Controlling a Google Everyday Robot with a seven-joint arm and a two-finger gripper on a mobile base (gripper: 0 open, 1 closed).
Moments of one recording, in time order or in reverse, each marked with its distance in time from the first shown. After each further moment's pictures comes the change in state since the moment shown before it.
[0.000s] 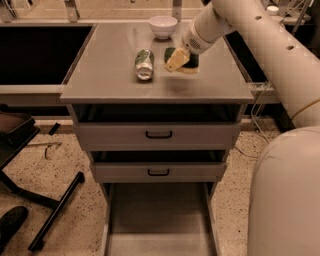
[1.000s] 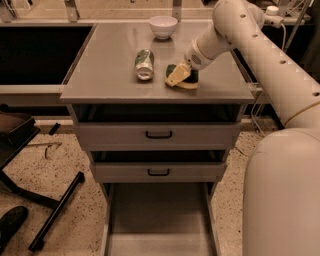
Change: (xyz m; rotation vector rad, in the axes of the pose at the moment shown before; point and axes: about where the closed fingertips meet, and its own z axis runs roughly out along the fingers) arm 0.045 0.016 0.046 -0.121 0.028 0.098
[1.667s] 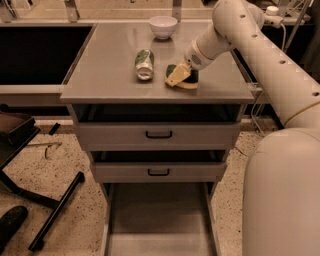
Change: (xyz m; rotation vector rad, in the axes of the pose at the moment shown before) arm 0.000 0.000 0.000 0.000 0.000 0.000
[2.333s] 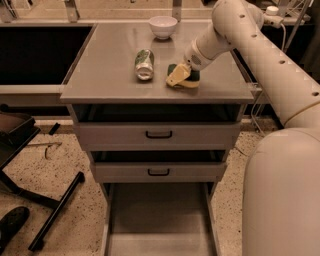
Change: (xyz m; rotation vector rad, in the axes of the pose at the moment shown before) arm 0.000 0.000 0.000 0.000 0.000 0.000
